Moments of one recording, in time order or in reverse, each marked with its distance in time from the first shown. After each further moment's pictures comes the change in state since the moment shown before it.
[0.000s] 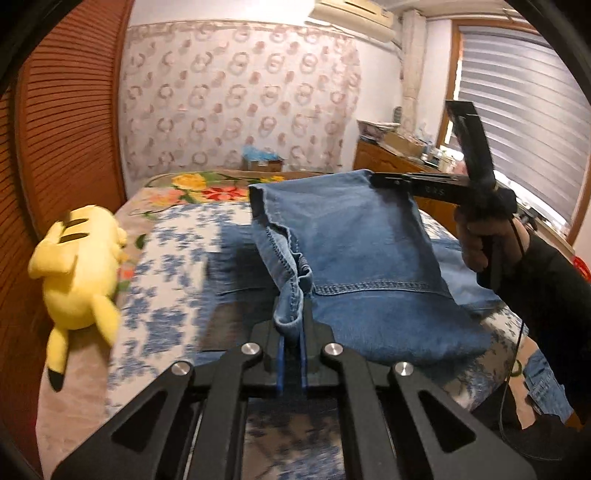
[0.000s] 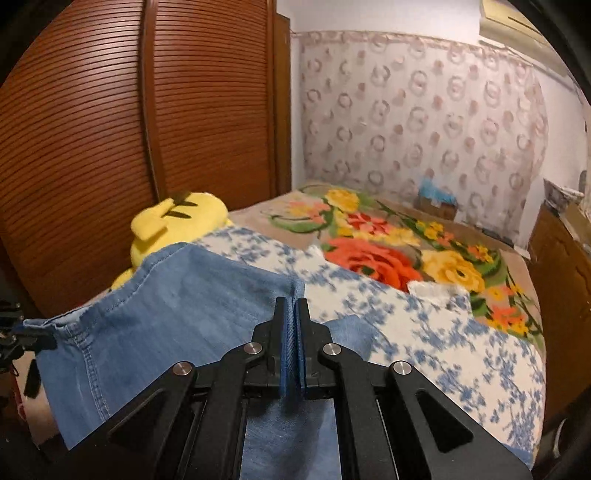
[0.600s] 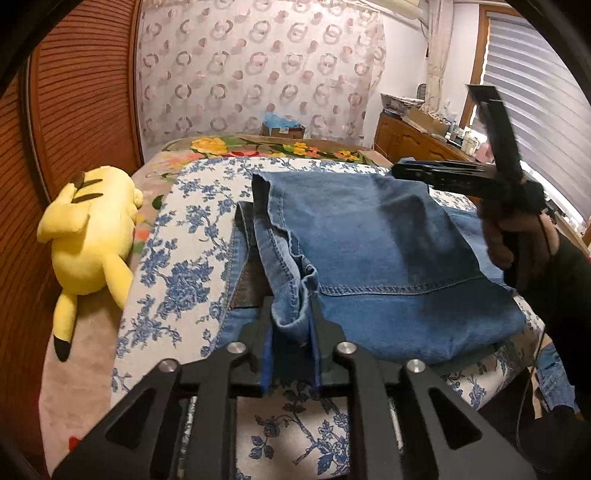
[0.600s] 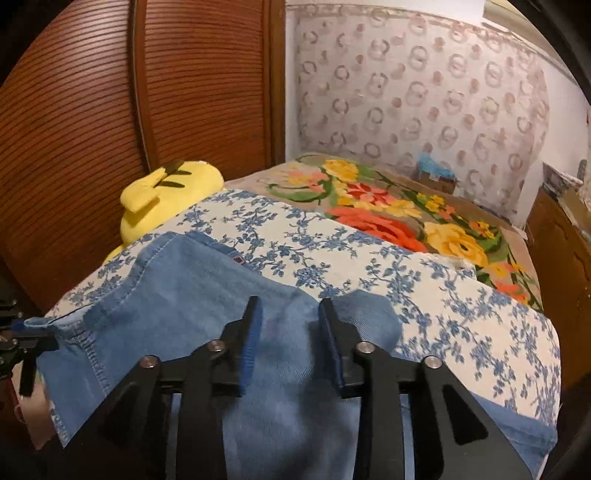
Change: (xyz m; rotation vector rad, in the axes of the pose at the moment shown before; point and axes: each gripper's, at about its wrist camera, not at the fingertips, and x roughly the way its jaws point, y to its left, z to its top) left arm 0.026 0.021 -0.026 -0.034 0.119 0.059; right arm 0.030 0.020 -0.029 0.022 0.106 -0.042
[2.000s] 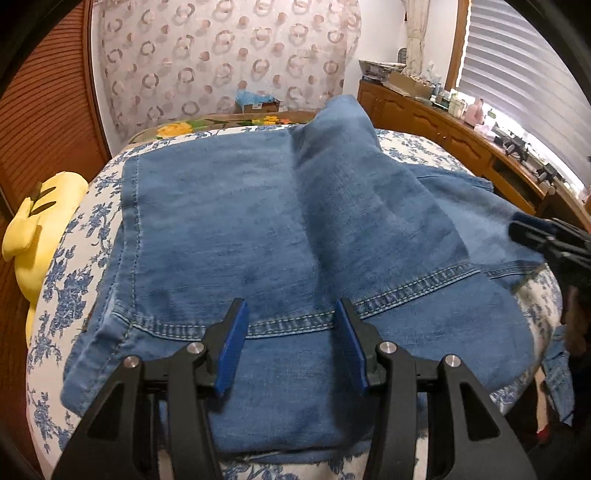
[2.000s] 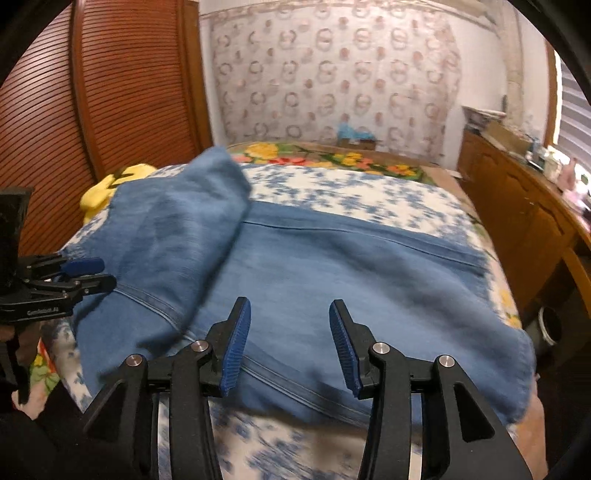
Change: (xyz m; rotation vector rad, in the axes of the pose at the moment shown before) left arm 0.080 -0.098 0.005 0.084 0.105 -0.013; right arm -0.129 -0.057 -0.147 0.238 0.012 -0.213
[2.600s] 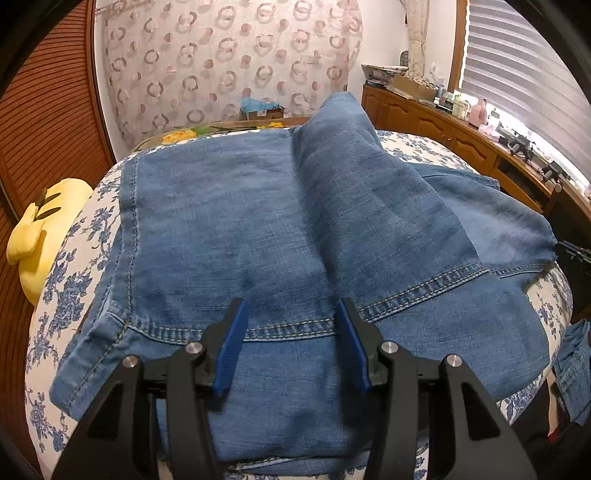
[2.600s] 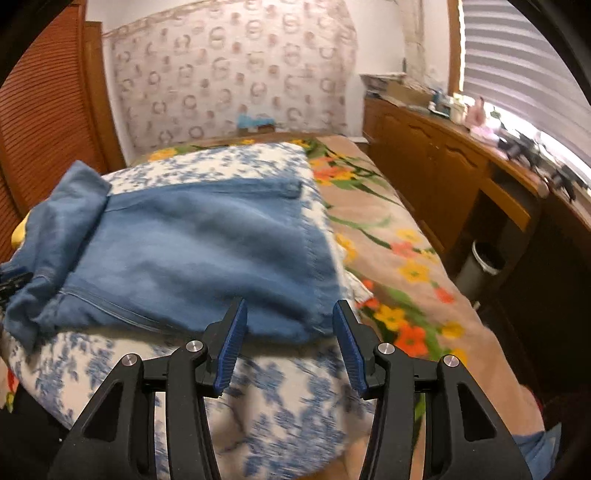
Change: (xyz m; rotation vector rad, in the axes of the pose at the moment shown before) left arm 0.006 -0.005 -0.003 0.011 -0.026 0.024; right arm -0.054 -0.122 -0.067 0.224 0.034 -0.268
